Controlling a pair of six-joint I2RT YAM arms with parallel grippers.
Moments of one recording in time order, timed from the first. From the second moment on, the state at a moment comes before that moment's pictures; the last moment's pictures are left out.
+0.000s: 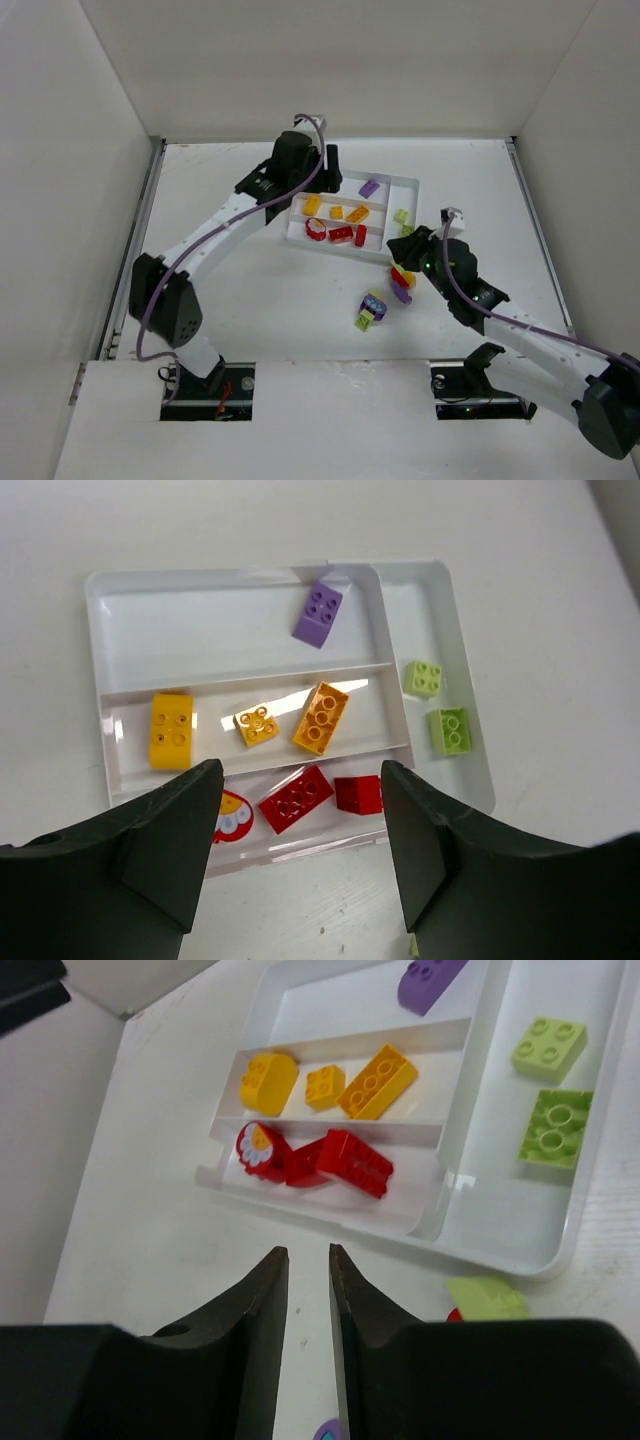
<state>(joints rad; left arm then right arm) -0.58 1.71 1.56 -0.36 0.00 -0.33 0.58 0.94 0.46 0.22 0.20 0.71</state>
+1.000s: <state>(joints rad) -0.96 1.04 0.51 0.14 -0.37 -0.69 0.92 0.85 0.32 -0.23 0.19 1.22</state>
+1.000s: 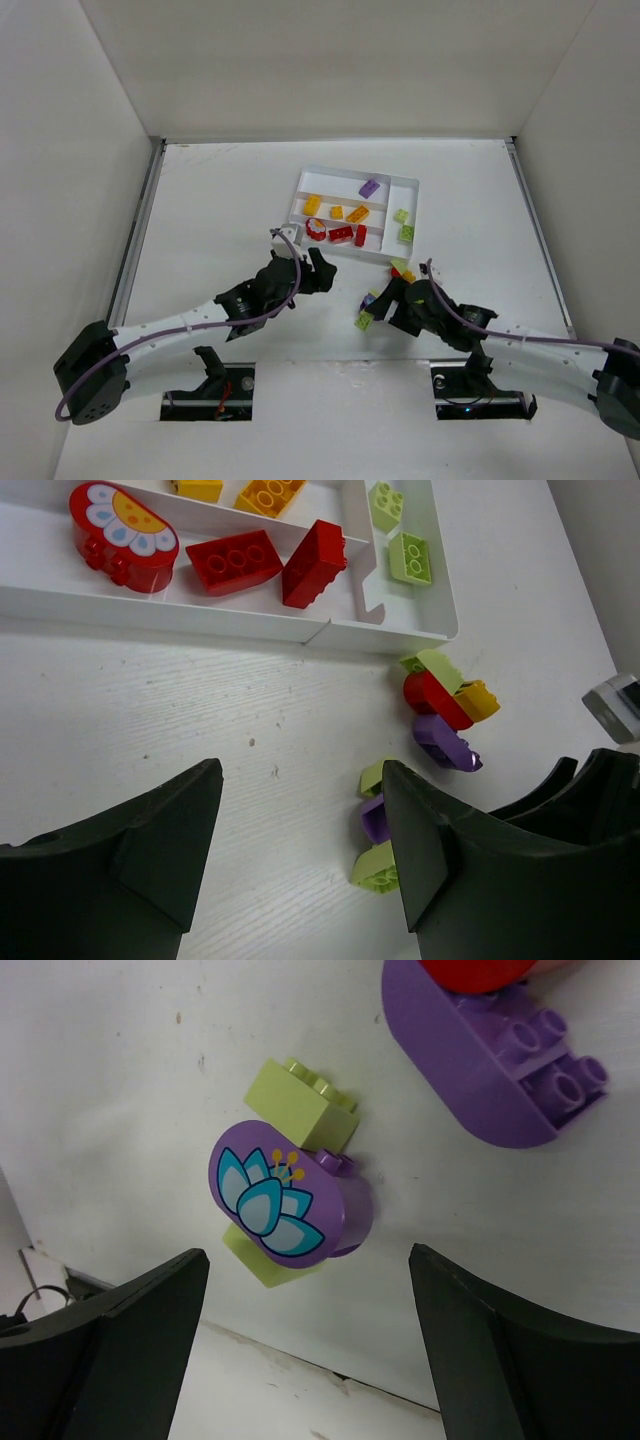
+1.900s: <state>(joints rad) -1.07 0.87 0.34 0.17 -0.38 -0.76 0.84 1.13 0.32 0.12 0.16 1.17</state>
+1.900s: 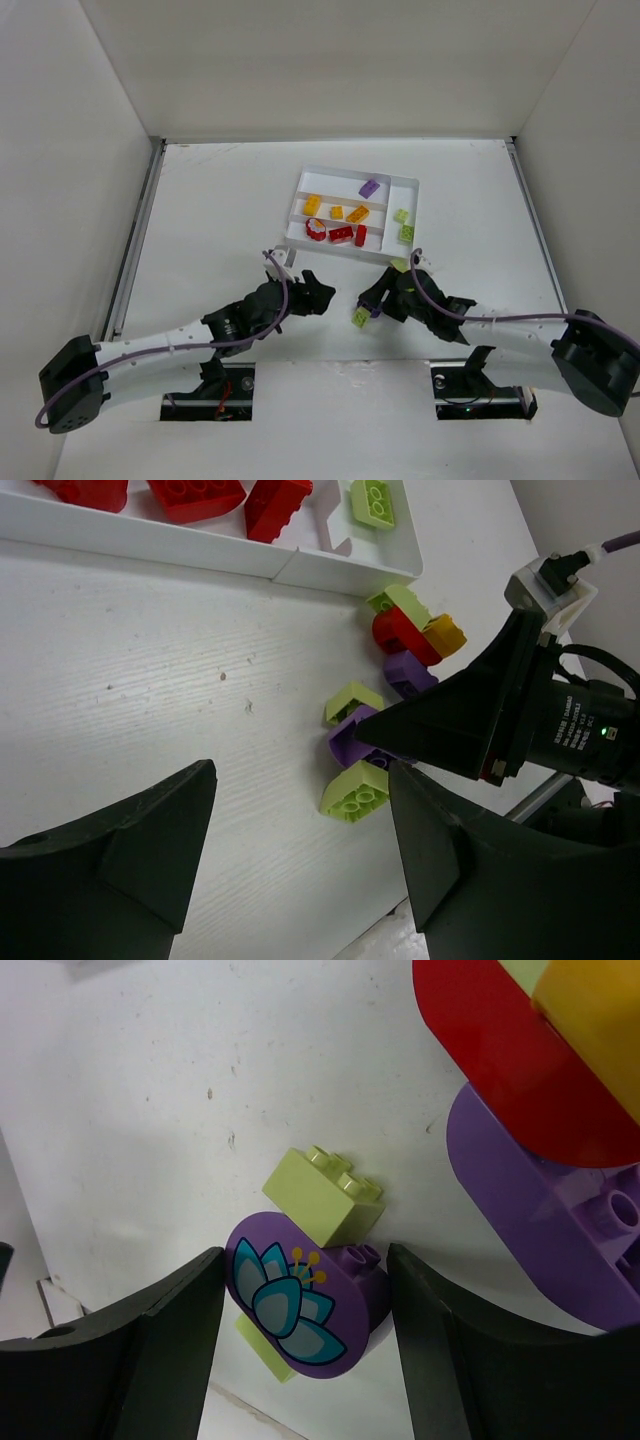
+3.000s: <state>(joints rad) -1.30 1.03 0.28 0.50 -0.67 -0.67 0.81 1.16 0.56 0.14 0.13 1.13</state>
